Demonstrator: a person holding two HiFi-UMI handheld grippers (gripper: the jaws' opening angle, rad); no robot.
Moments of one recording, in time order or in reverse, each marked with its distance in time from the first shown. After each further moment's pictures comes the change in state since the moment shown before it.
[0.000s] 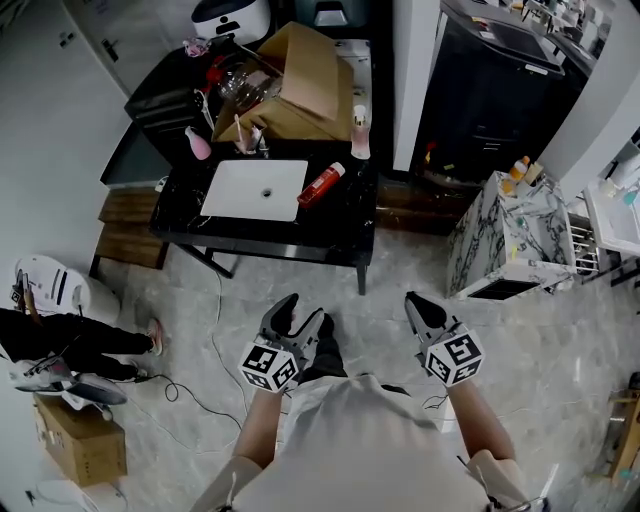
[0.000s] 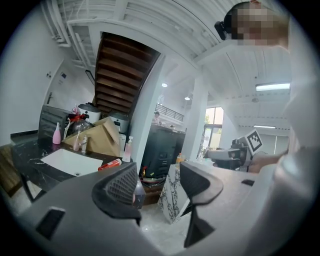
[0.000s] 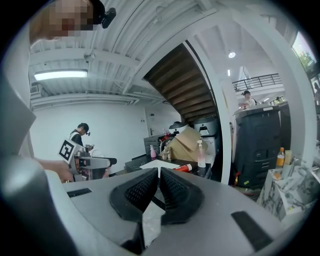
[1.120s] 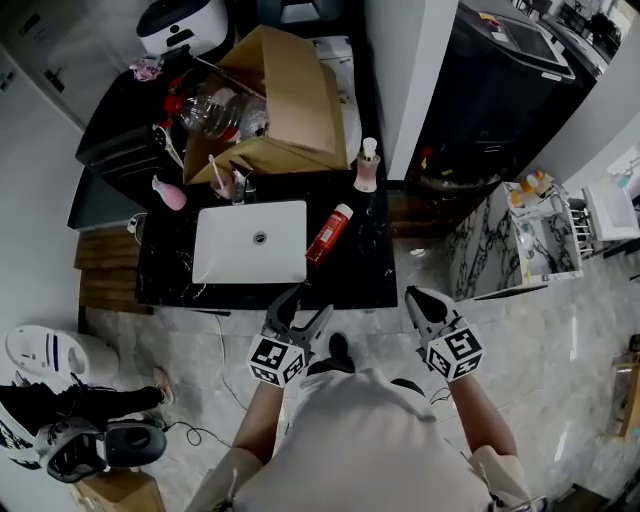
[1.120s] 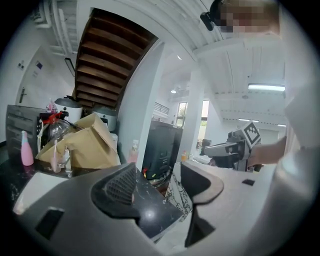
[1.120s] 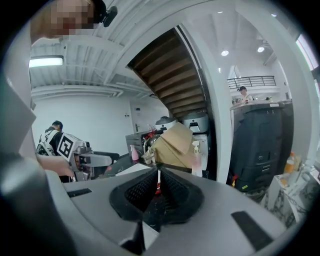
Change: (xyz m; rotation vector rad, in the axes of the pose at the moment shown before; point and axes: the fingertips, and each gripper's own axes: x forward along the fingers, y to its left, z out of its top) left arm 0.173 0.194 0.072 0.084 0.089 -0.195; right arm 0.227 -0.082 0.052 0.040 0.067 -0.157
